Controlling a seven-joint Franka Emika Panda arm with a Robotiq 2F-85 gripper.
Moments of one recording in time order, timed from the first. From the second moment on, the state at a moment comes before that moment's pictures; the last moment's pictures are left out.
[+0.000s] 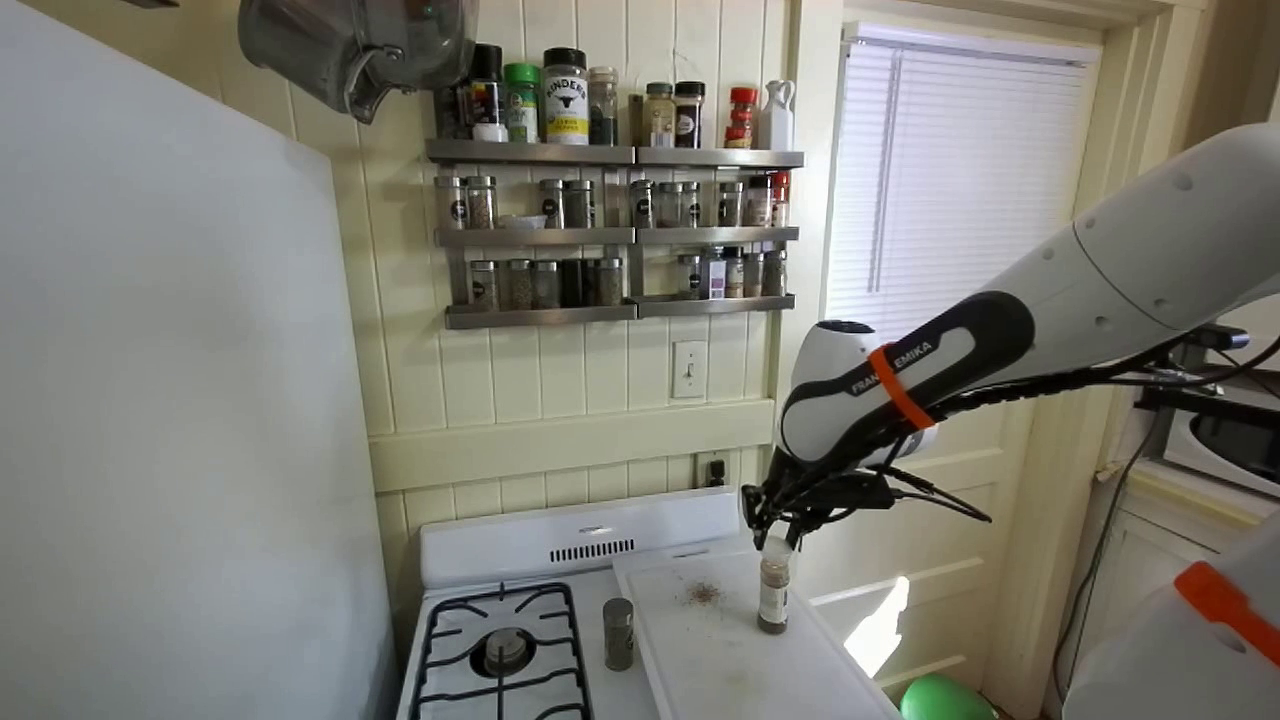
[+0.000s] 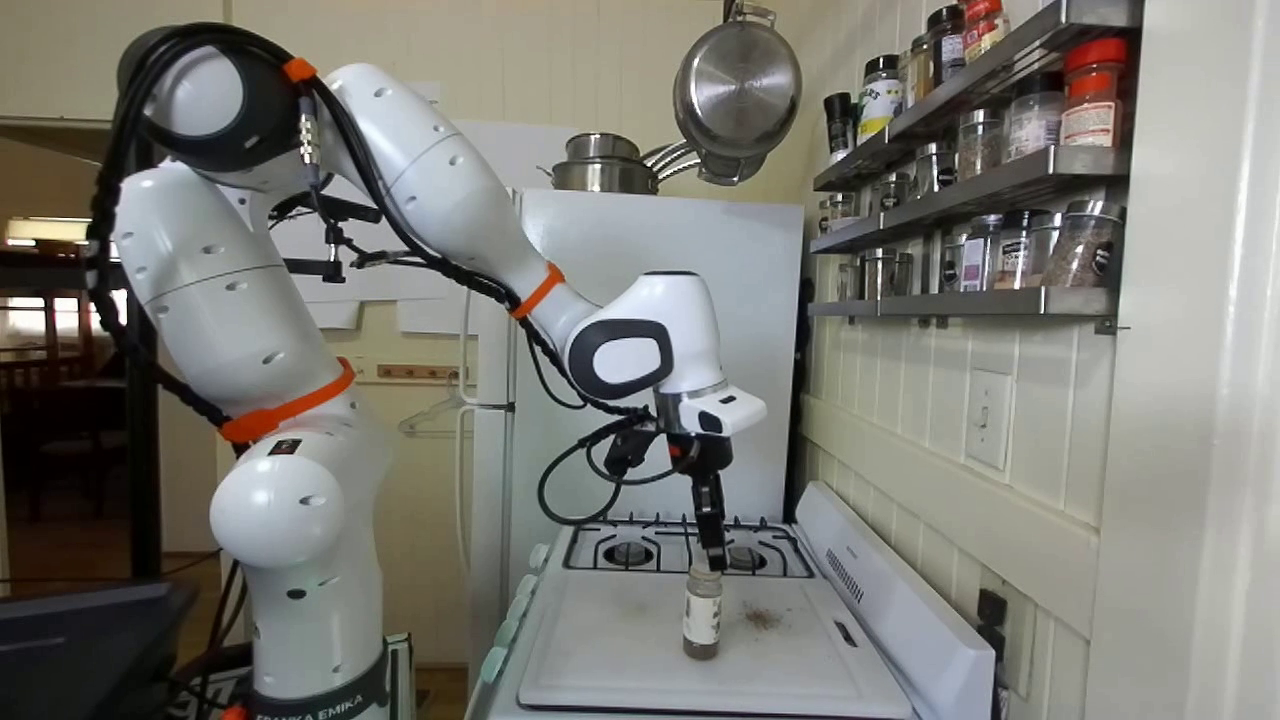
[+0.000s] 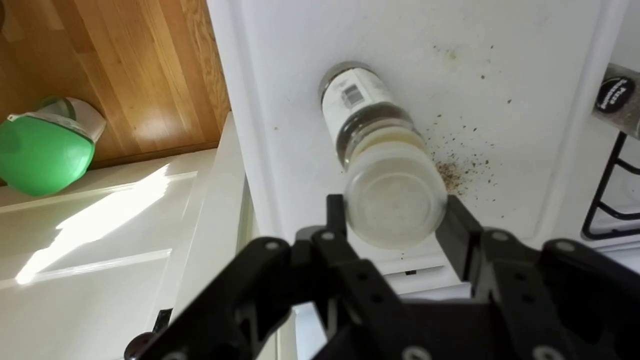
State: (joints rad) arm -0.14 -0.43 -0.02 -2.75 0.03 2.56 0.34
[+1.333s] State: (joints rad) arm -0.14 -0.38 -0.03 -2.72 0.03 2.53 0.29
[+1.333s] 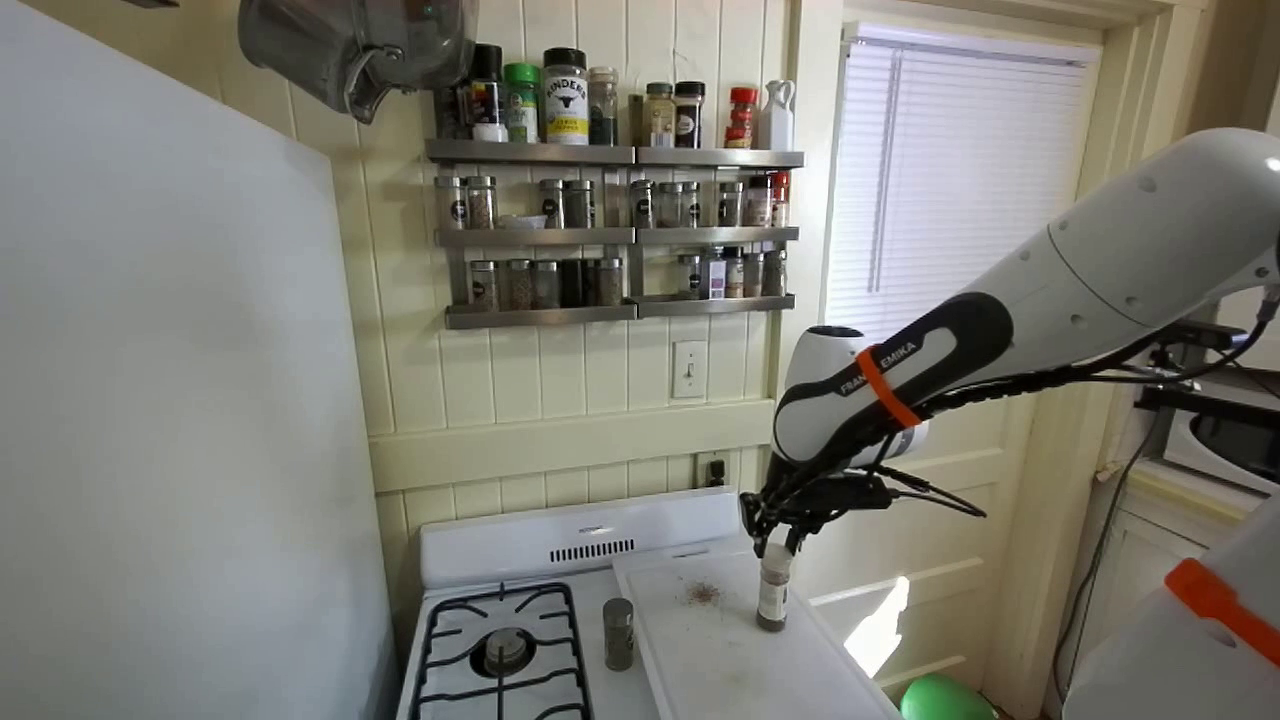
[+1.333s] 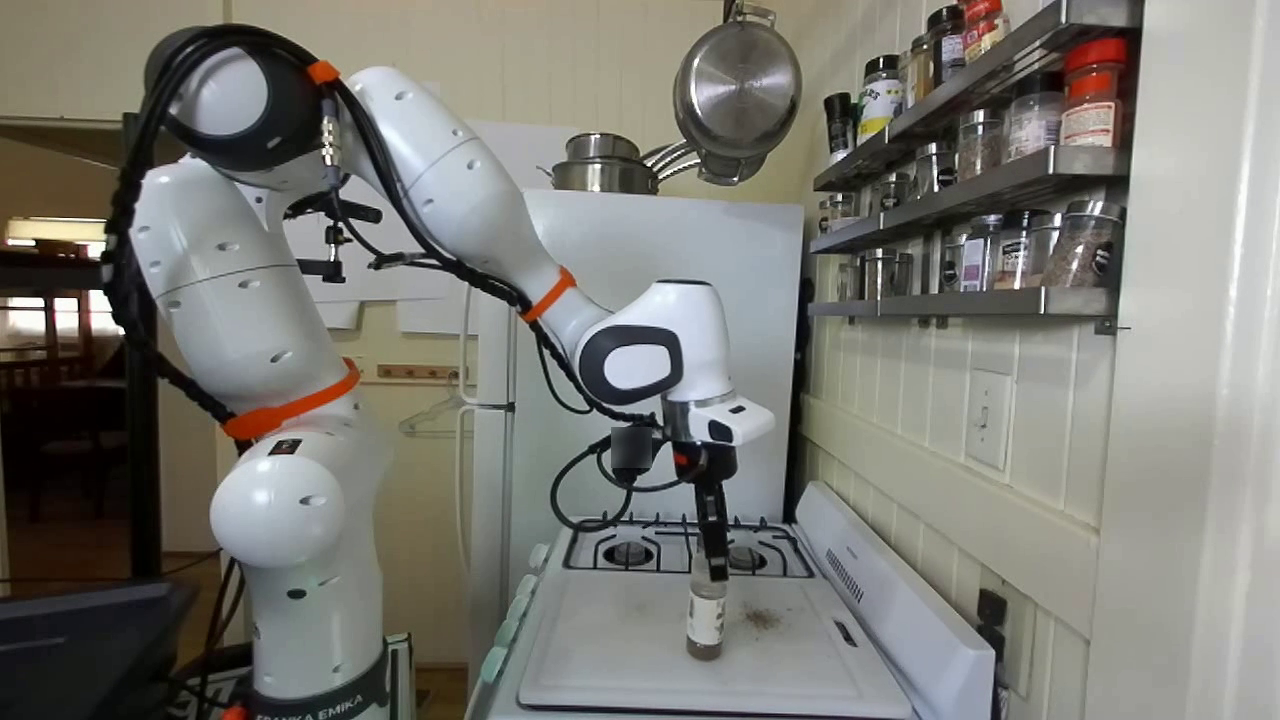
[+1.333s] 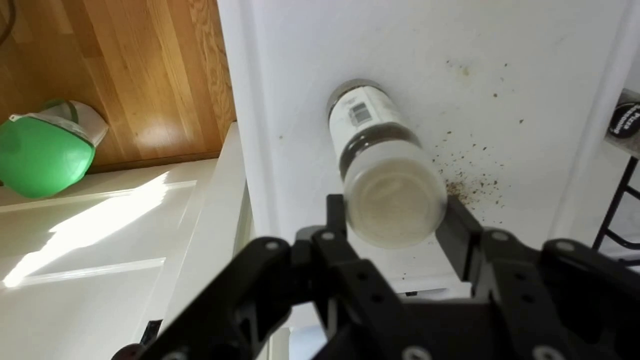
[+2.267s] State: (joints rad) arm -0.14 -0.32 -0.02 -2.66 0.03 2.47 0.26
